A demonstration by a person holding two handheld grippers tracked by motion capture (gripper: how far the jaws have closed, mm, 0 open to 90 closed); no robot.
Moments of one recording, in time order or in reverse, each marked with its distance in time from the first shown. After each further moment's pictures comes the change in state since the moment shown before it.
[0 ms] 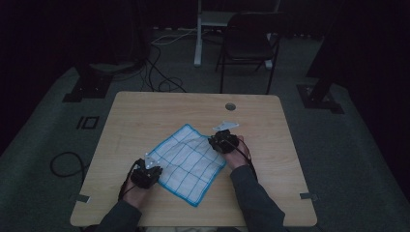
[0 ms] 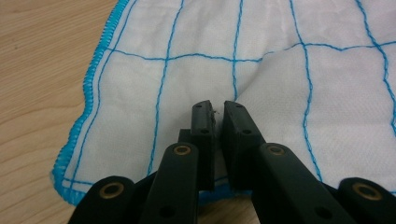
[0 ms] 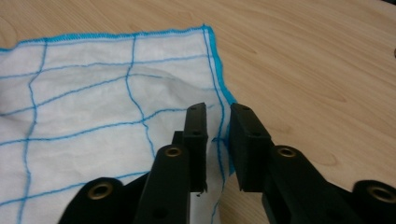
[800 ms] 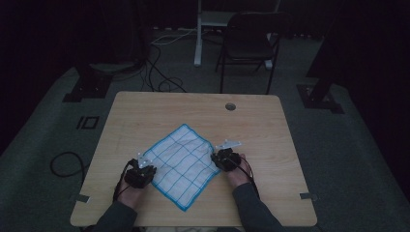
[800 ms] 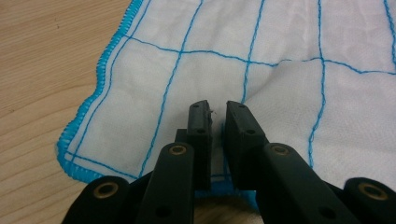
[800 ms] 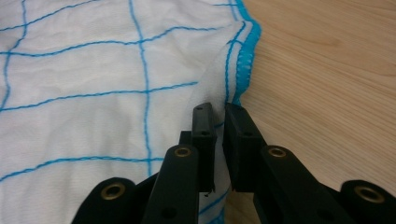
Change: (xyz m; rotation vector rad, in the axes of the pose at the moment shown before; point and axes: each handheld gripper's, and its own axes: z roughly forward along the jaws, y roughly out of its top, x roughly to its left) left arm 0.013 -0.007 -0.005 0.003 0.033 -0.045; right arm 0.019 -0.059 0.004 0.043 0.026 0.040
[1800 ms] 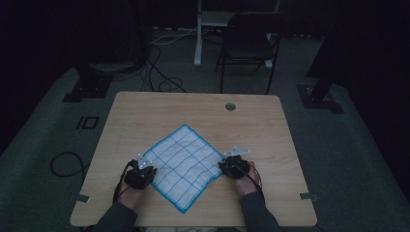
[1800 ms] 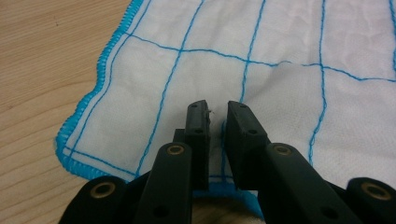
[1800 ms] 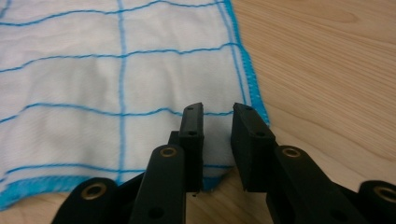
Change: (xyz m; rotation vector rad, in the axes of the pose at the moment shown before) left arm -0.003 -0.002 -0.001 -0.003 0.003 -0.004; right arm -0.005 -0.026 -0.027 0.027 -0.051 0.049
